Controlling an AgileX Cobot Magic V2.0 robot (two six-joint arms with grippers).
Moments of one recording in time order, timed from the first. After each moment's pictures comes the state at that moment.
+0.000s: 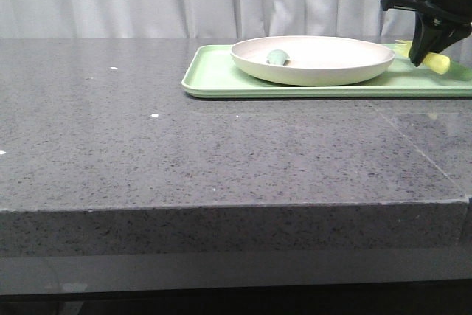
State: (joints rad) left arm -0.03 0.35 -0.44 0.11 0.30 -0.14; right arm -0.03 1.99 -1.71 0.17 0.80 0.01
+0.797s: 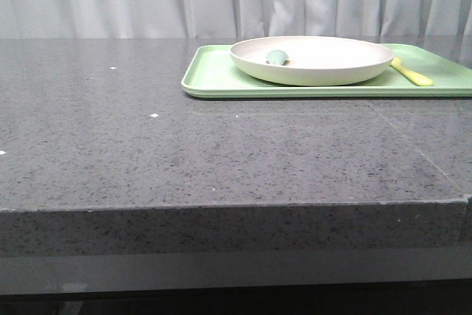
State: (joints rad) left arm -0.03 0.35 -0.44 0.11 0.30 -0.14; right arm -0.03 1.76 -1.71 0.17 0.75 0.01
